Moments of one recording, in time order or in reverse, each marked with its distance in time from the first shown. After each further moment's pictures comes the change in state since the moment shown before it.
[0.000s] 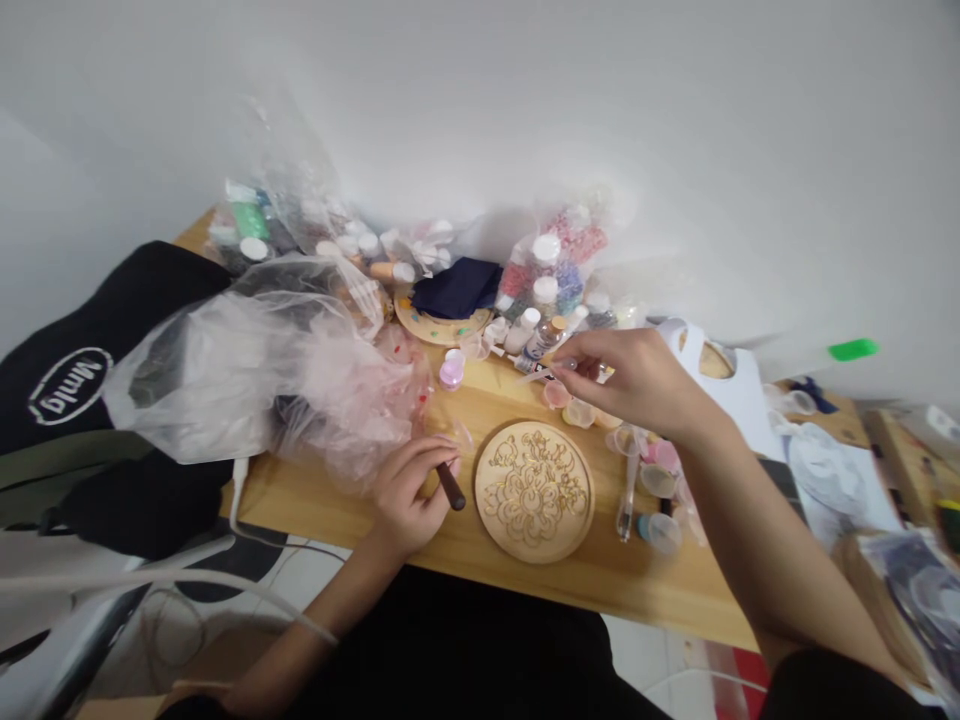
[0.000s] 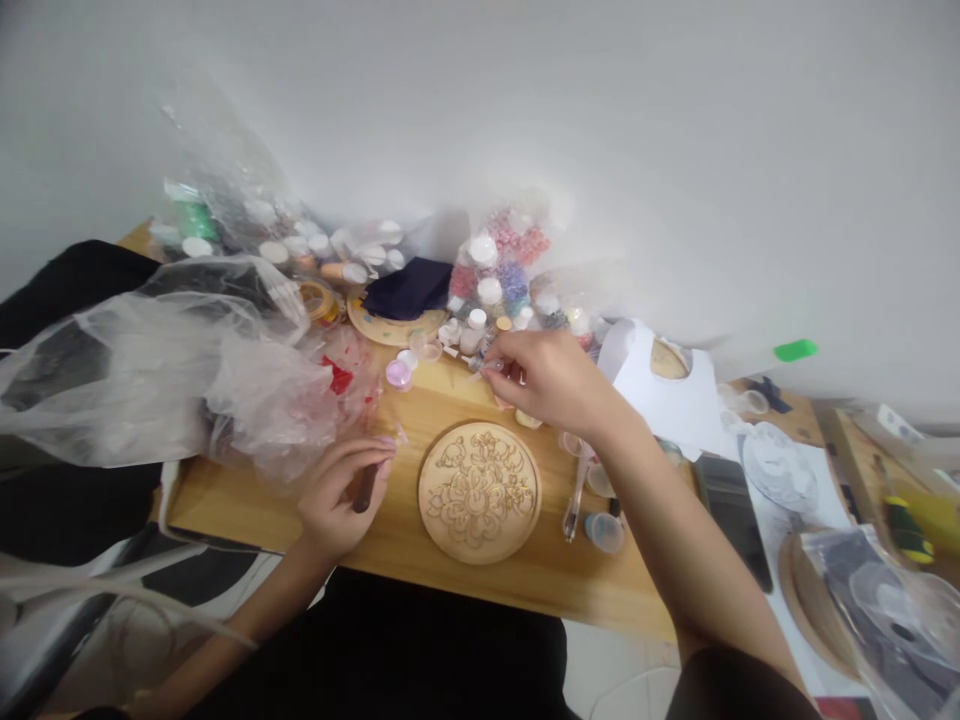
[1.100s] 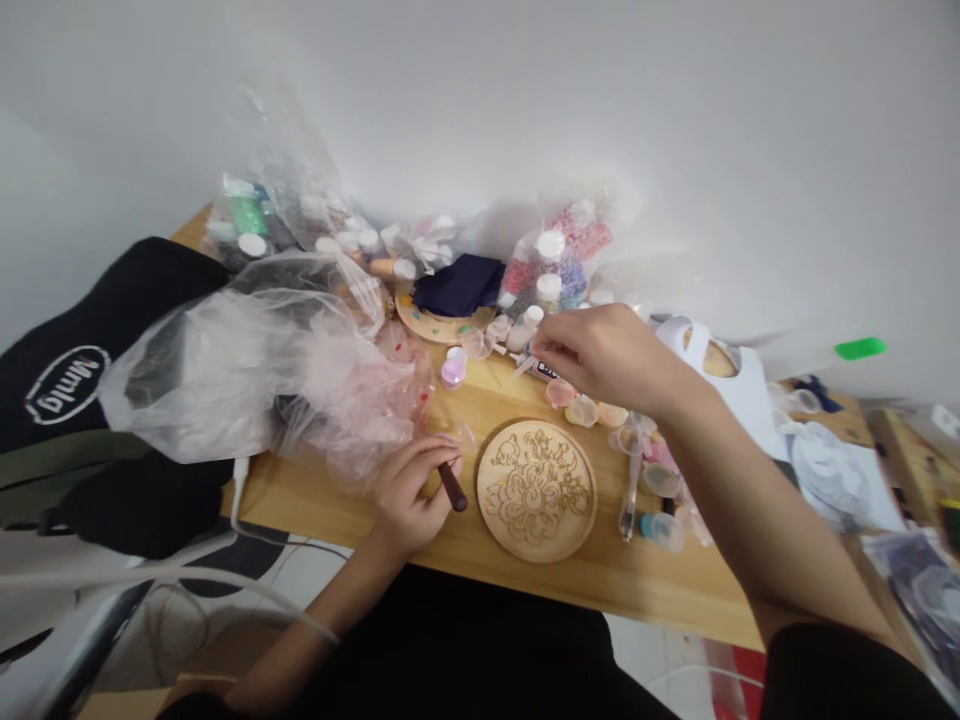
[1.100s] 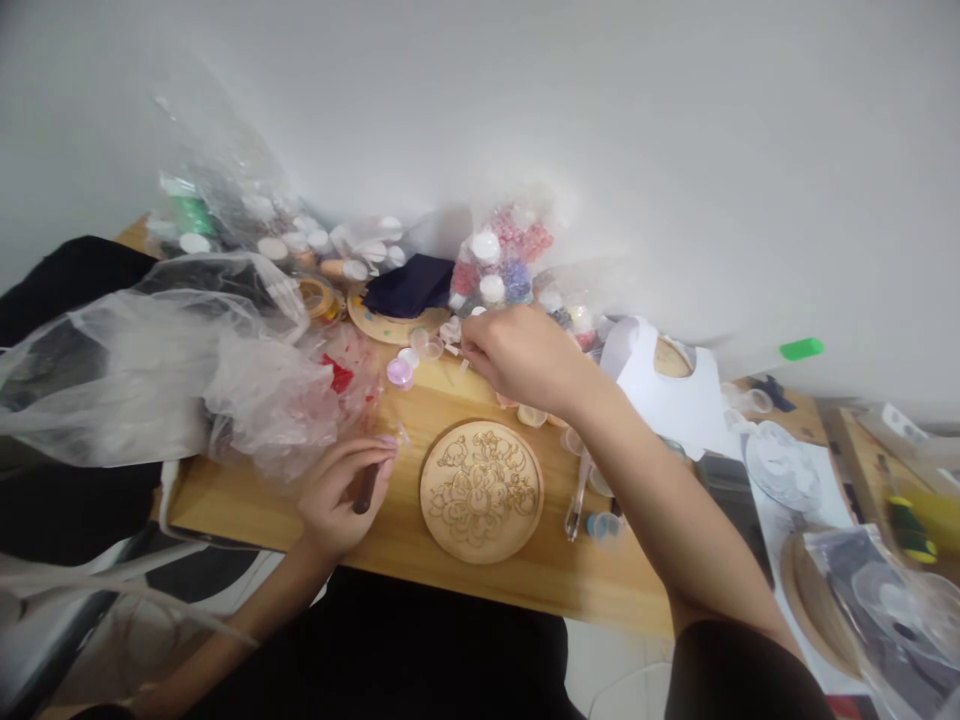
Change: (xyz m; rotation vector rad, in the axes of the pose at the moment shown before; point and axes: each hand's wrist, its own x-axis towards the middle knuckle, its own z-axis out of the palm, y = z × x) left_hand -0.001 -0.001 0.000 -0.007 0.001 -0.009; right_hand 0.037 -0.020 -0.004 -0.237 -0.186 0.037
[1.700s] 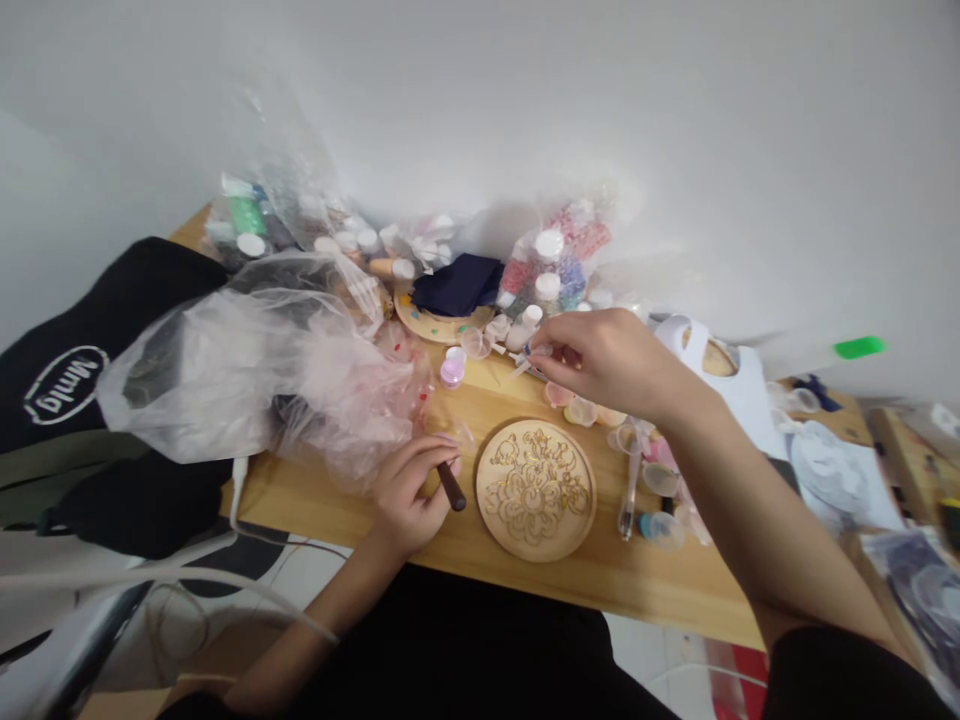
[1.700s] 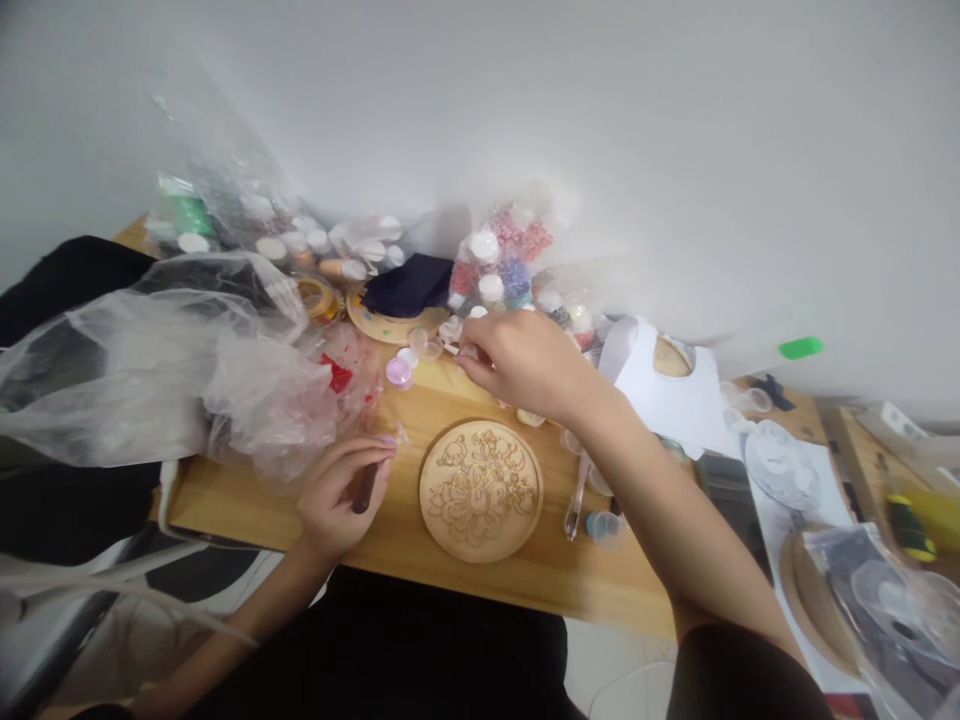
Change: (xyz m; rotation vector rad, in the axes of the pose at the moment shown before) left_hand 0.000 0.000 0.001 0.008 -0.001 0.013; right_hand -0.006 -0.001 0.002 0.065 0.027 0.013
